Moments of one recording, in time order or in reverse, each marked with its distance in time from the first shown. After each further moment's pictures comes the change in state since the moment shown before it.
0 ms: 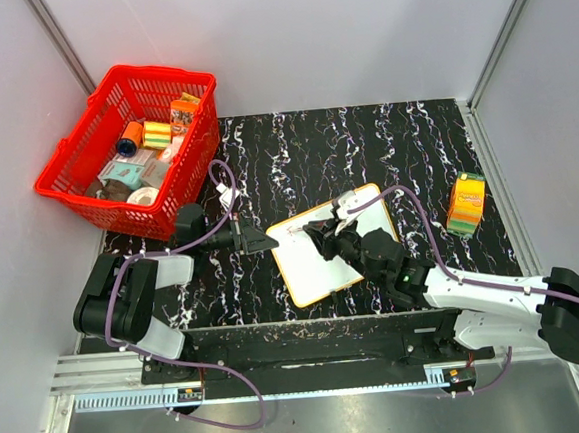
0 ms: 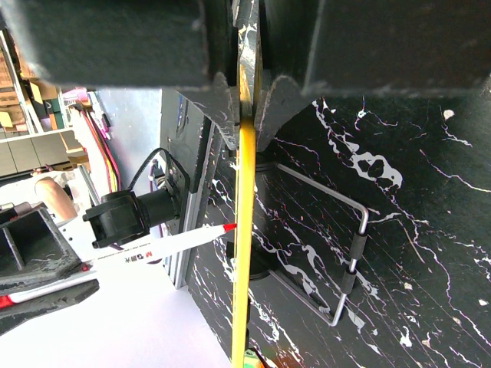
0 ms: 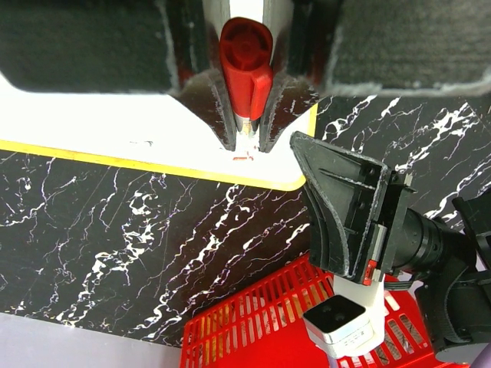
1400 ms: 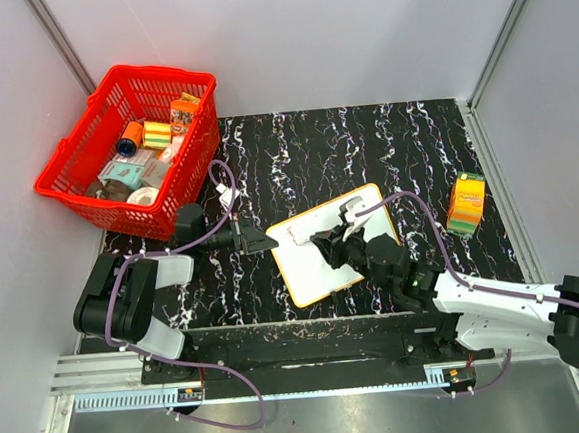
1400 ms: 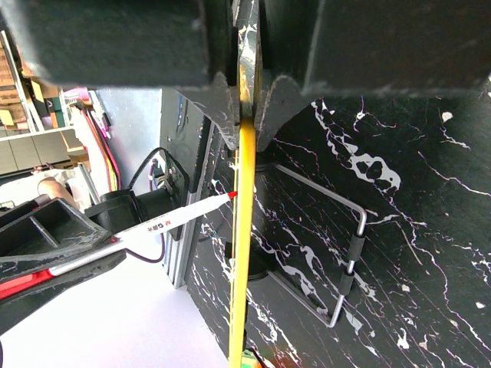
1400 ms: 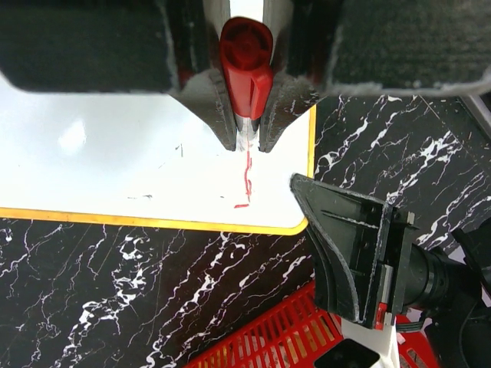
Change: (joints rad) left arm -0.002 0.001 0.000 -0.008 -0.002 0.002; right arm 0.000 -0.076 -0.052 -0.104 -0.011 0.100
